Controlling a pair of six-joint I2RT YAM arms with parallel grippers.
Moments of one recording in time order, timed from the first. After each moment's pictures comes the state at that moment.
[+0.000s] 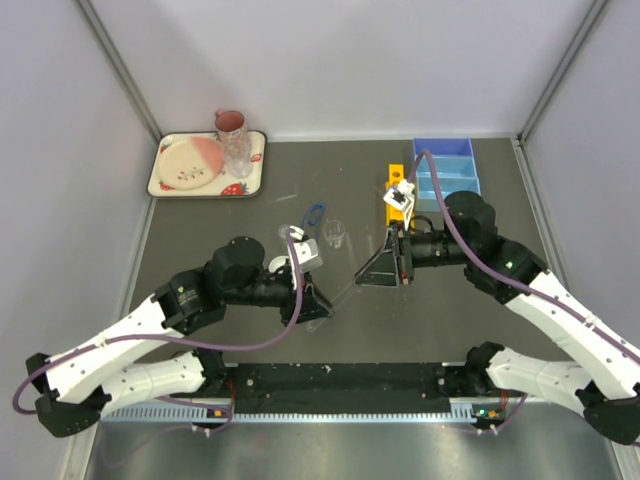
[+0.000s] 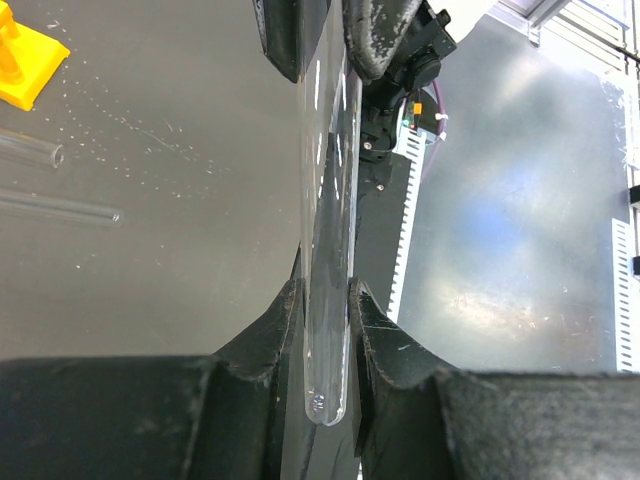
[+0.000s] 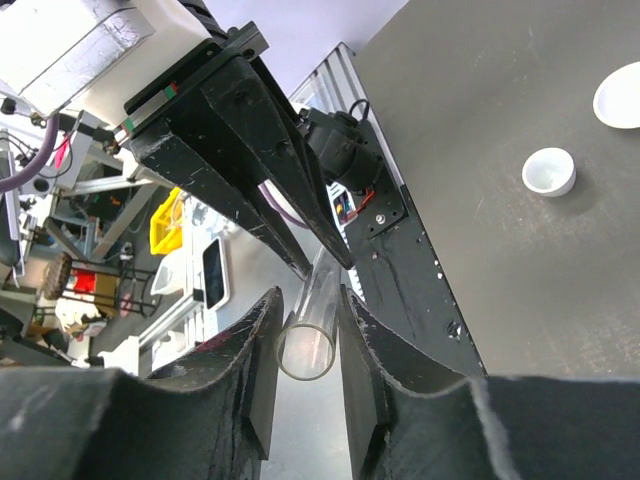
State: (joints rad) left arm -1.00 0.85 0.98 -0.52 0.44 -0.19; right arm 0.74 0.96 1.09 -0.43 -0.76 0.56
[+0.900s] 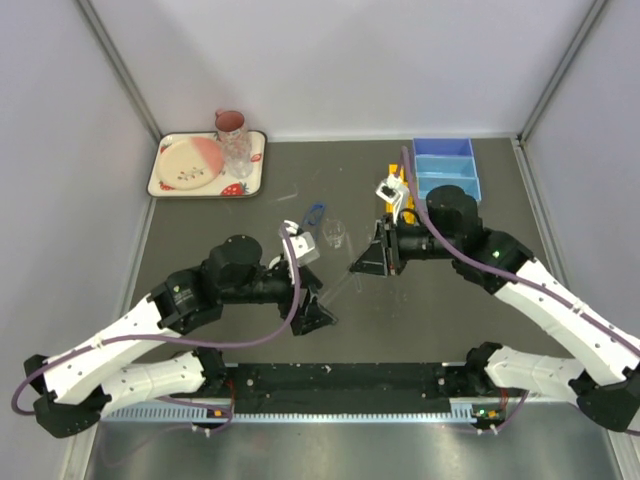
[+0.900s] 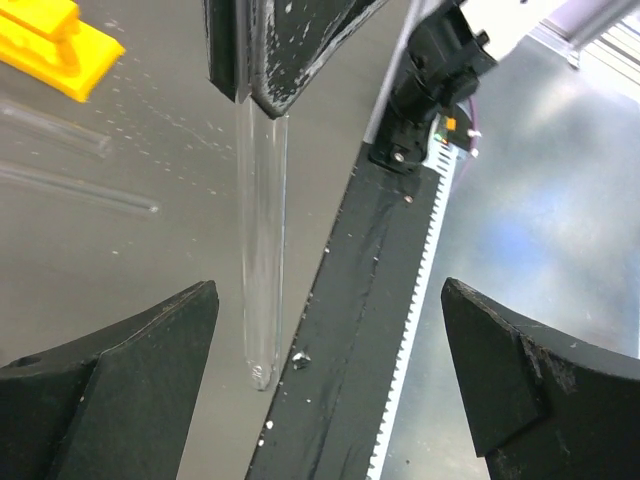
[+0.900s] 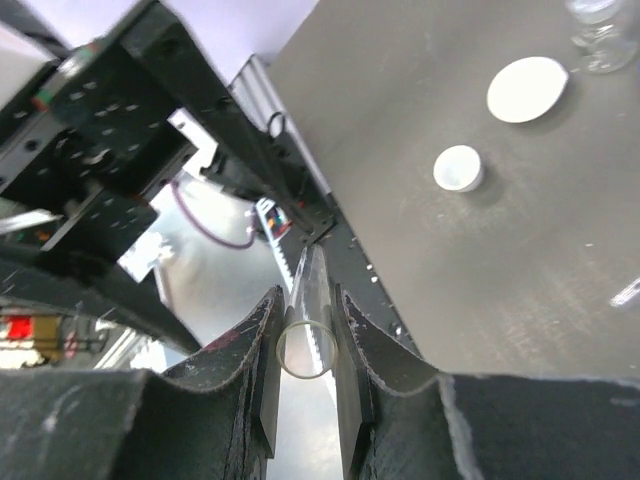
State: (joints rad) left arm -1.00 0.85 0.99 -0.54 0.38 -0.20; right arm 0.76 1.02 1.12 -0.48 -0.60 0.51
